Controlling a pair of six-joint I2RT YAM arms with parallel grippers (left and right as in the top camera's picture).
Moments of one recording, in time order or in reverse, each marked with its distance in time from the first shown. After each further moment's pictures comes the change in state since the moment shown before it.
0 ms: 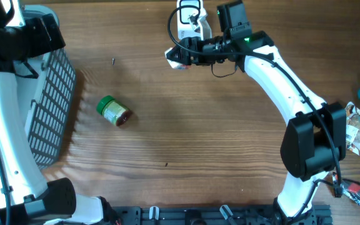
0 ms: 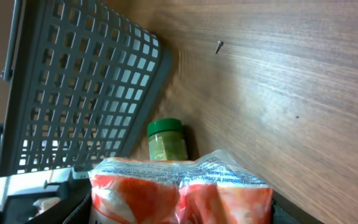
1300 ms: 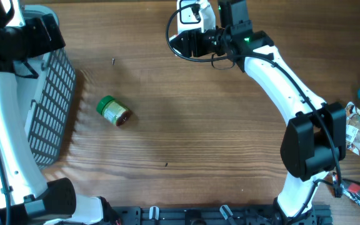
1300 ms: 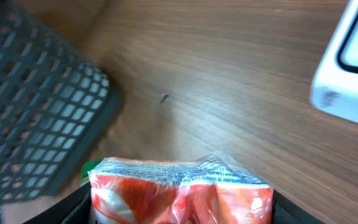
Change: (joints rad) left arm 0.000 0.000 0.000 0.000 0.000 0.000; right arm 0.000 0.000 0.000 0.139 0.248 -0.127
